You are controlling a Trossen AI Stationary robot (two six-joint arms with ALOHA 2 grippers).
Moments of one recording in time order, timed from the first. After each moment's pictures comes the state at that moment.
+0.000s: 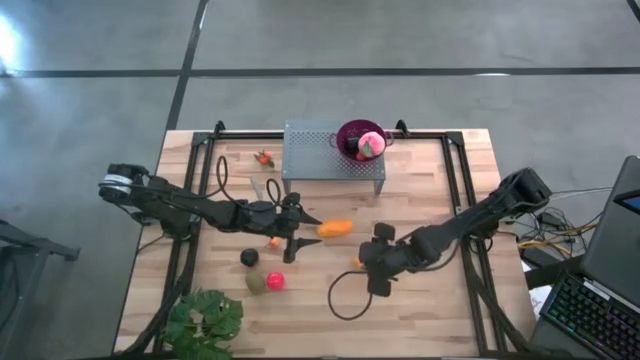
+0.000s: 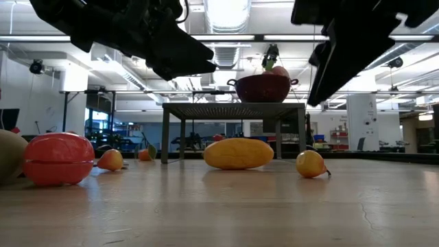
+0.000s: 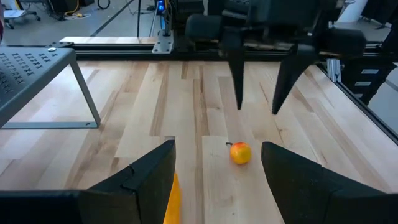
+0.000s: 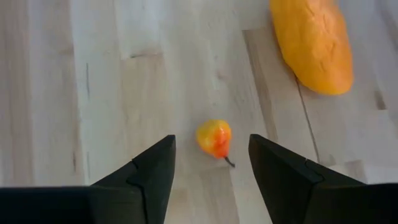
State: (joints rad) left arm -0.13 1.41 0.65 0.51 -0.09 -0.06; right arm 0.44 1.60 1.04 -0.55 0.30 0.58
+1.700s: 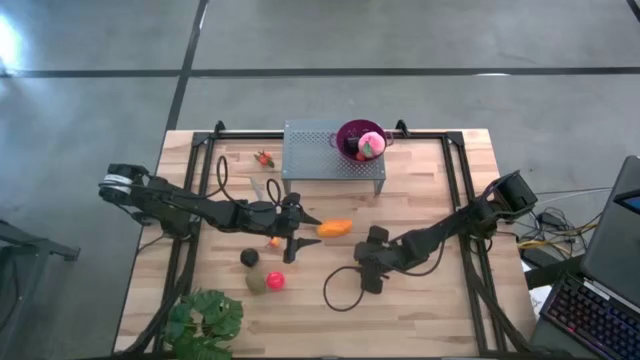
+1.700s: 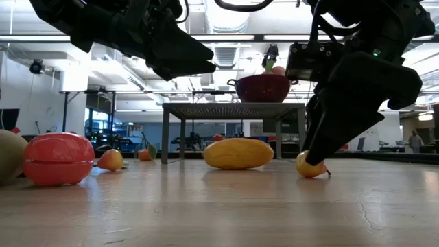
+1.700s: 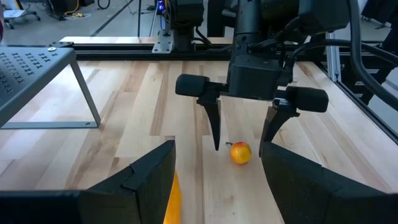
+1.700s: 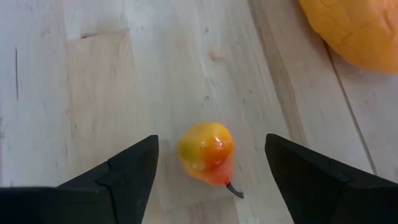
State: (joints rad) left arm -0.13 1.41 0.65 0.51 -0.09 -0.06; right arm 0.39 1.72 0.86 -0.21 0.29 0.57
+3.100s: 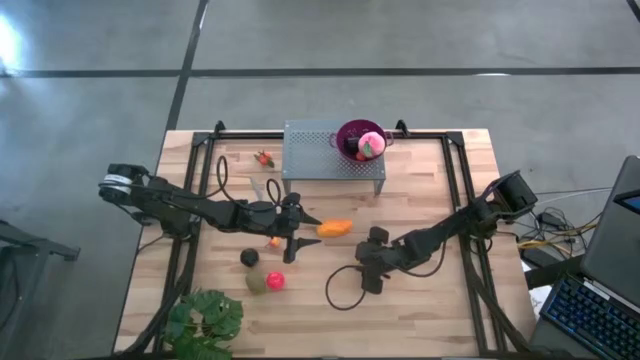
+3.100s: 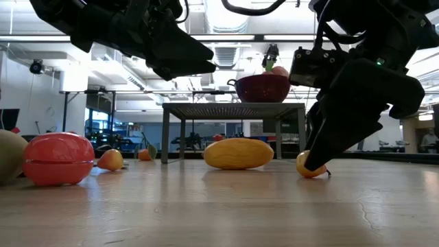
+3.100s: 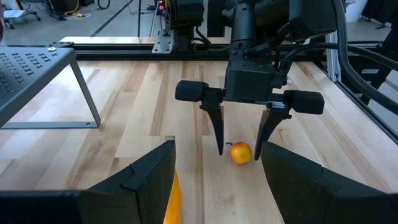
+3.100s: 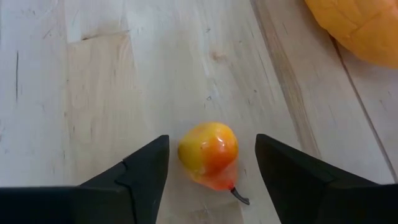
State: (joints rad) left arm -0.13 1.41 0.65 0.51 -0.09 -0.06; right arm 0.39 1.72 0.79 -0.09 0.29 0.58
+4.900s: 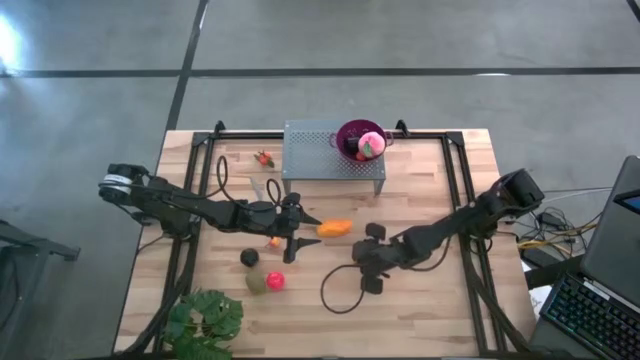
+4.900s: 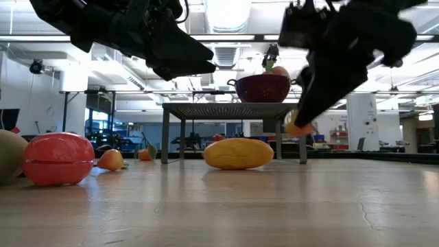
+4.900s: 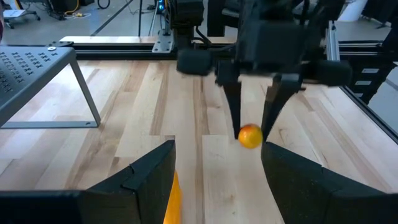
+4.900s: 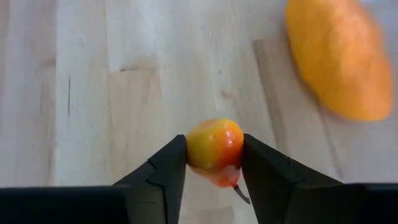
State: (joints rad) left arm -0.13 1.41 0.65 0.51 -0.09 -0.06; right arm 0.39 1.65 0.96 -0.34 0.28 0.48
